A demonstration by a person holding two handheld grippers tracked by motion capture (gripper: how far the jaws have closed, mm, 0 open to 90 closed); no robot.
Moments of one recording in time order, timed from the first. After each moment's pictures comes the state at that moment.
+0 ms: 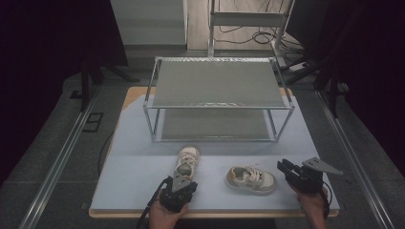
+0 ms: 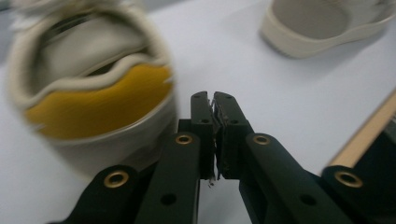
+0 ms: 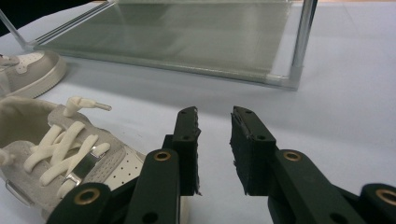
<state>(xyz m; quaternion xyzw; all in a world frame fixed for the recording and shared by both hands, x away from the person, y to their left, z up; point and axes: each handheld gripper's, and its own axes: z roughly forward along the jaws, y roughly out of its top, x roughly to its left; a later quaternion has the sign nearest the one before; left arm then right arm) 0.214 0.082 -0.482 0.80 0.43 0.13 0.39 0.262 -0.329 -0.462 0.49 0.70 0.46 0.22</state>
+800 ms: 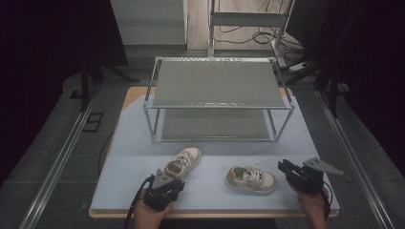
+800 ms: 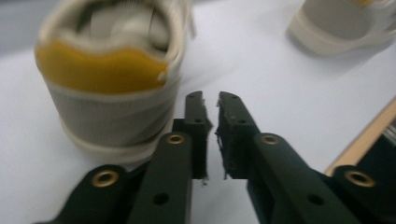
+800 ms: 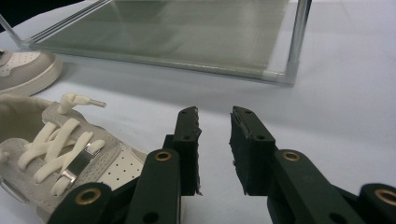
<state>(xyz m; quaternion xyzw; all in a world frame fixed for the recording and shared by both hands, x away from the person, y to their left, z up) 0.209 0.122 -0.468 0.78 0.44 0.13 0.43 0.262 -0.331 -0.462 0.49 0.70 0.46 0.22</state>
